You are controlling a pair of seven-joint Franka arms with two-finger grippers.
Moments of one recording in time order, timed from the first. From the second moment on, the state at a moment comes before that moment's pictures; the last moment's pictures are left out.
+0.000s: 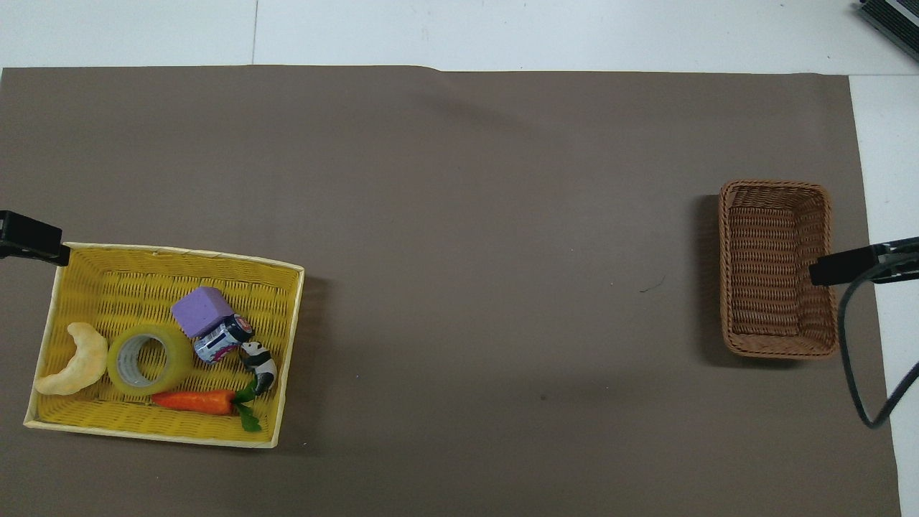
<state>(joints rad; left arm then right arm) 0.16 0.02 -0.14 -1.53 0.01 1.45 0.04 0.09 -0.09 -0.09 -1.59 -0.01 1.48 -0.09</state>
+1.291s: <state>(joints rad) 0.18 -0.03 -0.11 -1.65 0.01 1.54 -0.02 0.09 -0.09 -0.08 -1.63 -0.01 1.55 0.04</state>
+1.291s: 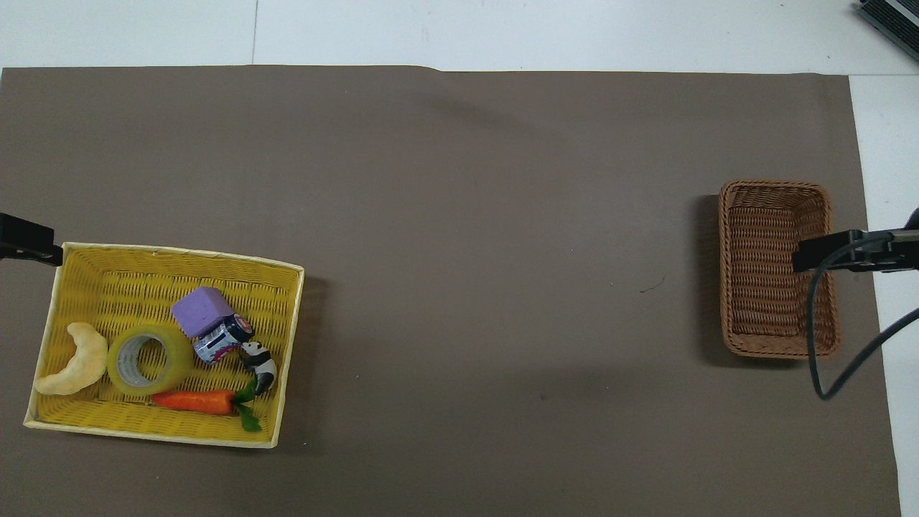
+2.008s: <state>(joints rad) 0.28 -0.18 -0.11 -2.03 0.01 1.74 -0.18 0.09 -0.09 -0.08 -1.63 -0.01 1.56 0.03</state>
